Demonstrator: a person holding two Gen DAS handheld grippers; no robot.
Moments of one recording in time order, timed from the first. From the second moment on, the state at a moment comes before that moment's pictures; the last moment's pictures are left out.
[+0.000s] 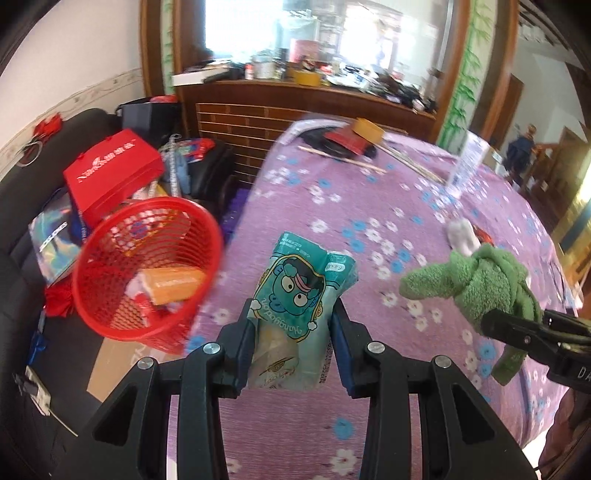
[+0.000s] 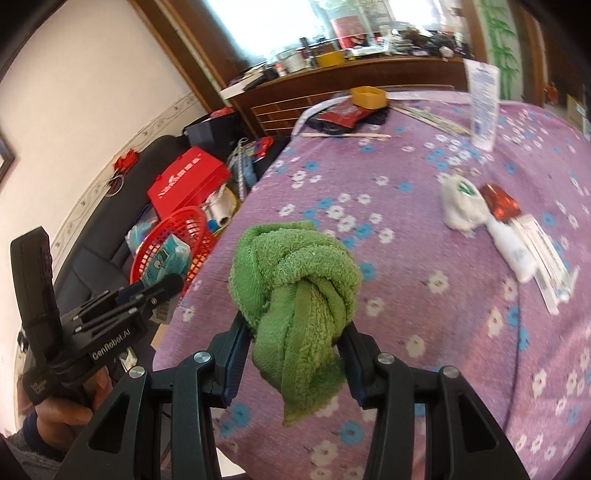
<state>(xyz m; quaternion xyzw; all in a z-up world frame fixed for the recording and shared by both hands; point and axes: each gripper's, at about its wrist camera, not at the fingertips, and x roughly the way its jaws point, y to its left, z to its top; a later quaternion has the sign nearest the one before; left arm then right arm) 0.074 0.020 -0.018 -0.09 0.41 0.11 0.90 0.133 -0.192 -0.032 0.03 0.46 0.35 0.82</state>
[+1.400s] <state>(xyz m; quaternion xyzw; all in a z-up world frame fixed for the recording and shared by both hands) 0.070 0.216 -0.012 -0.16 0.40 0.20 0.88 0.194 0.070 -0.019 0.03 0.46 0.46 0.75</state>
